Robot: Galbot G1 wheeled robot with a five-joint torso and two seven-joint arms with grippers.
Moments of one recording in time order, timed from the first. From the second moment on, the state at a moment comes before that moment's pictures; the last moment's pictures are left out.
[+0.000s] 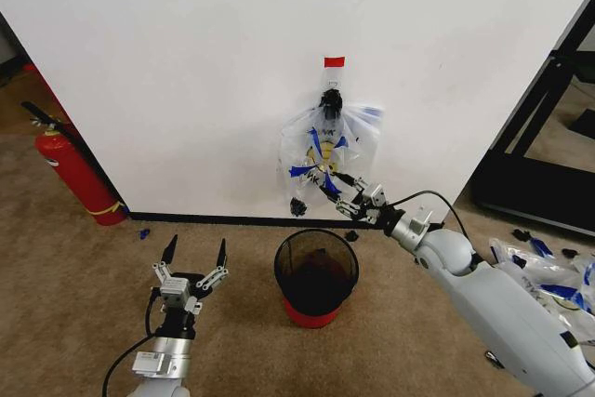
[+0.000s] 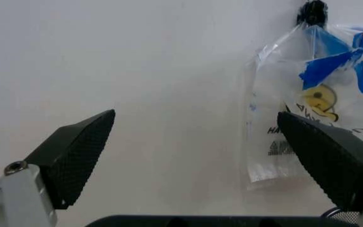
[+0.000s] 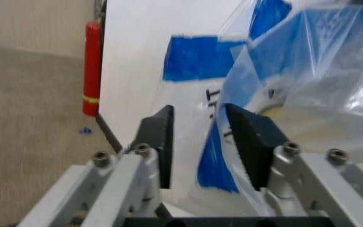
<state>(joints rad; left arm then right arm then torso) 1.62 -1.53 -0.62 -1.99 -0.06 -0.46 0.14 -0.78 0.92 0.03 1.59 0.46 0.17 -0.46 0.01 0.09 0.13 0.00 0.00</state>
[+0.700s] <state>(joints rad) 1.58 -1.48 -0.60 -2.00 -0.11 -0.47 0.15 -0.86 0.88 0.12 1.63 0.69 0.21 -0.49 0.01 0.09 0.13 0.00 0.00</state>
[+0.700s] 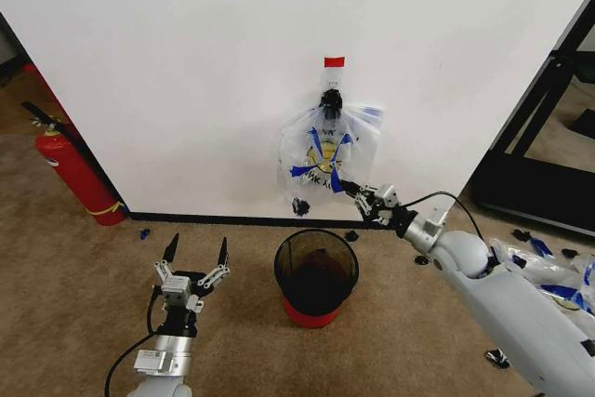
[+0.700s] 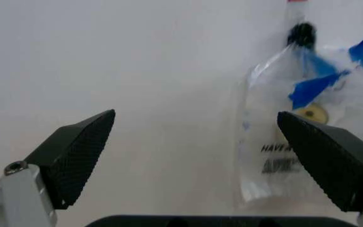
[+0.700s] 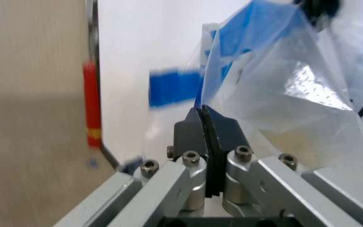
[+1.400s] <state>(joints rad) 0.94 -0.78 -0.21 -1.67 -0.21 -0.49 0.32 -0.89 0.89 0.11 1.63 1.08 0.26 -0.56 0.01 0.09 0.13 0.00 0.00</state>
